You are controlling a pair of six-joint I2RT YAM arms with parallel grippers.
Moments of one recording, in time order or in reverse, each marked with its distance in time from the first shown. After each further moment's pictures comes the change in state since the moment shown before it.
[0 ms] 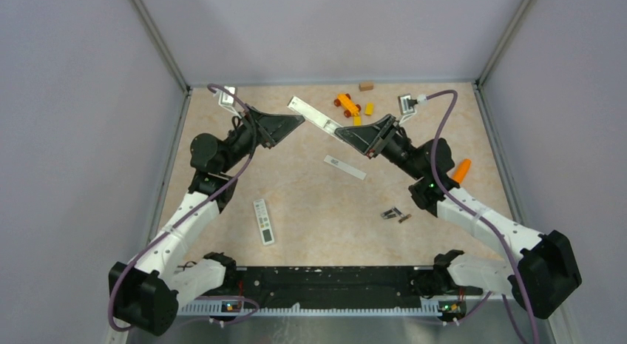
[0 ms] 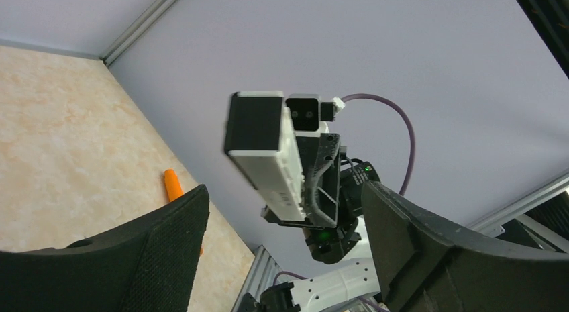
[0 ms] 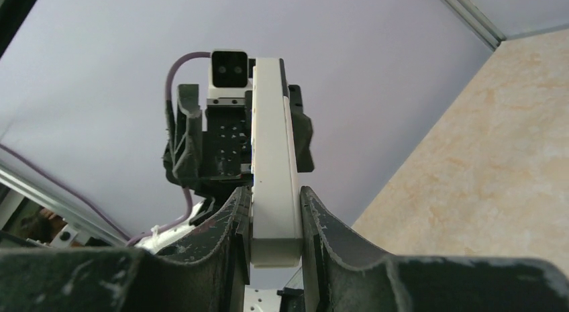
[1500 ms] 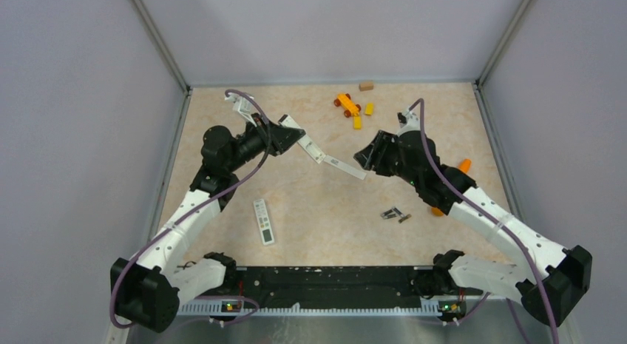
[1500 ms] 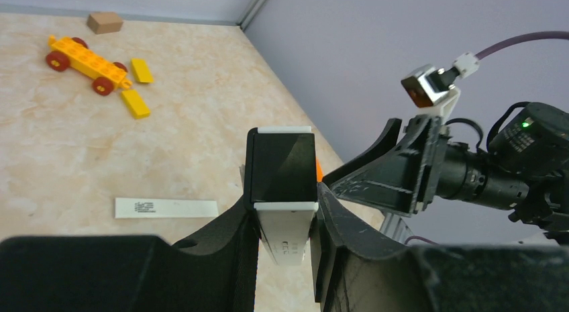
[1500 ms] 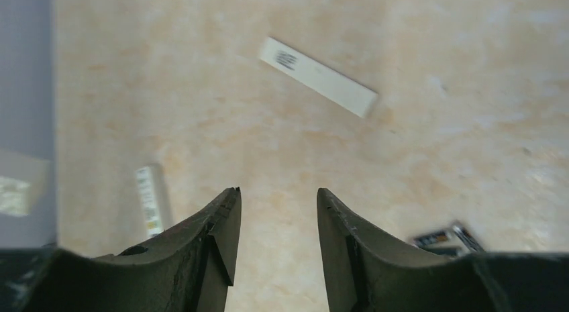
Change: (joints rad) left arm 0.003 0.016 0.001 -0.335 -0.050 0.494; right arm 0.046 -0.065 0.182 -1.162 0.513 -0.355
